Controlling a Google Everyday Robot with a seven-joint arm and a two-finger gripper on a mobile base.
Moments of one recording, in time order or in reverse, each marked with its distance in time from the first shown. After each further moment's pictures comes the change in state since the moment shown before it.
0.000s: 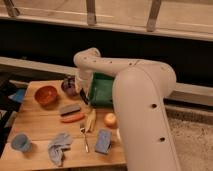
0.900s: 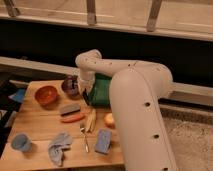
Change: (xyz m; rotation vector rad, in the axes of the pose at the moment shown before) arm 0.002 -0.026 0.011 0.047 0.026 0.091
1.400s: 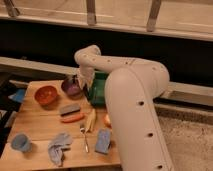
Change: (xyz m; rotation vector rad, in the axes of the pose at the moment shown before) arm -0.034 0.006 -0.007 0.024 -0.048 -0.020
